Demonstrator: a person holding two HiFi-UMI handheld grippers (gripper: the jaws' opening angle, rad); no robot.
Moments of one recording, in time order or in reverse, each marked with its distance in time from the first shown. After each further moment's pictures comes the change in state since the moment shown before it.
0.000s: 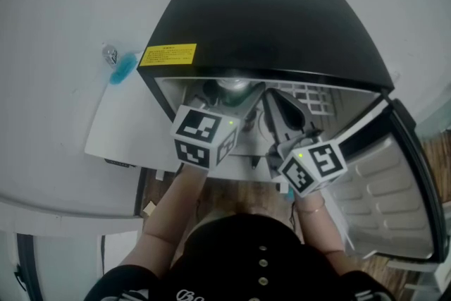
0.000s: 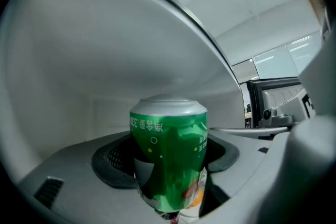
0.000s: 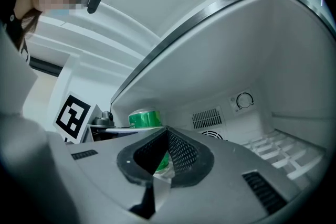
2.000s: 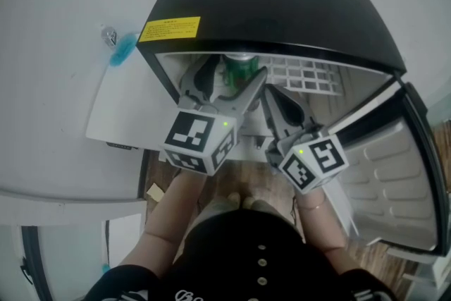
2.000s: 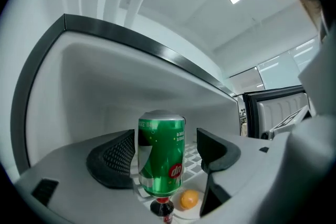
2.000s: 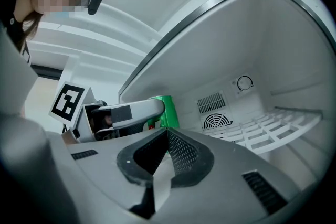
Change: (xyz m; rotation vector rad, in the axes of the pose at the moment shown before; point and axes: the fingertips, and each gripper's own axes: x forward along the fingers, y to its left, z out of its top) left arm -0.038 -0.003 0.013 -0.050 -0.097 0.054; right arm -0.013 0.022 -0.032 0.062 0.067 0.020
